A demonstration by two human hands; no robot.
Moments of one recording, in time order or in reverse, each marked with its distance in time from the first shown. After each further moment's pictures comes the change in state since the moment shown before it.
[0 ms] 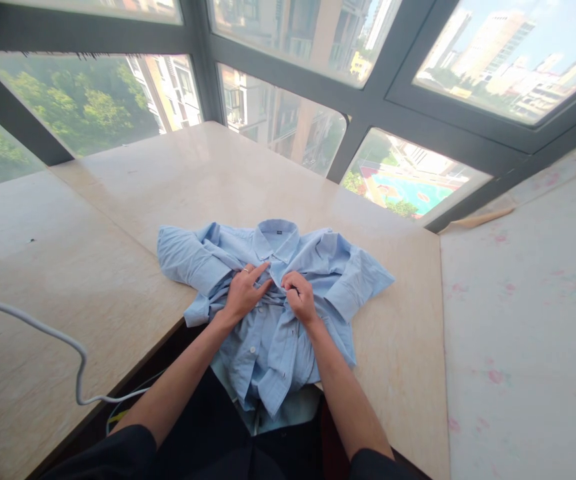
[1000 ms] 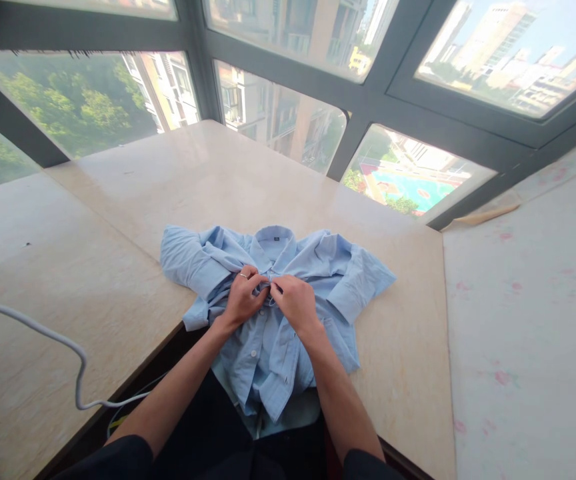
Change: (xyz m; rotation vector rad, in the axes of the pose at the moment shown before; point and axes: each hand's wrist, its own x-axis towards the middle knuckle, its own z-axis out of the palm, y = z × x) left_hand -0.006 0.005 -0.005 -0.141 0.138 0.182; right_hand 0.014 -0.038 0.013 -0.764 -0.192 0.101
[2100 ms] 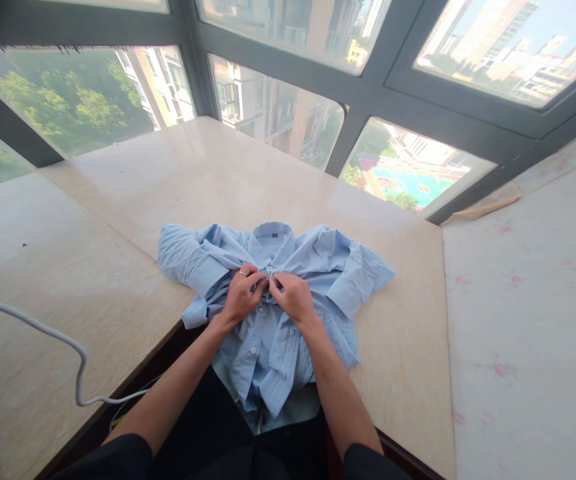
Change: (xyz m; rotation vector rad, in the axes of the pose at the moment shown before) left_hand 0.000 0.000 -0.002 -0.050 -0.055 -0.017; right_hand -0.004 0.018 0.019 0.173 0.047 -0.067
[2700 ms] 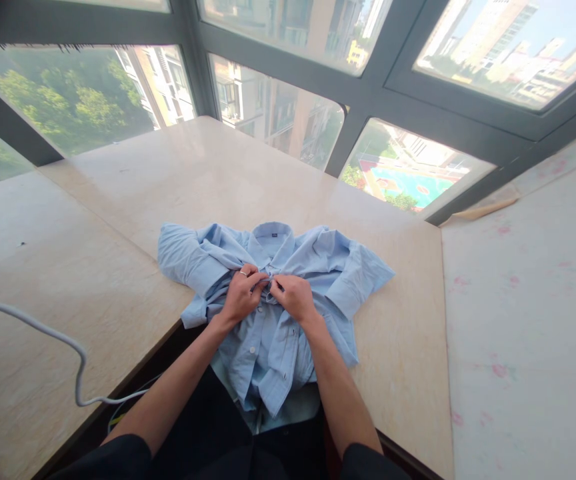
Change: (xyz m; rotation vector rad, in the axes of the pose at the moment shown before) left_hand 0.001 -0.001 0.000 0.043 -0.033 -0.003; right_hand 0.000 0.009 -0.001 -0.082 -0.077 -0.033
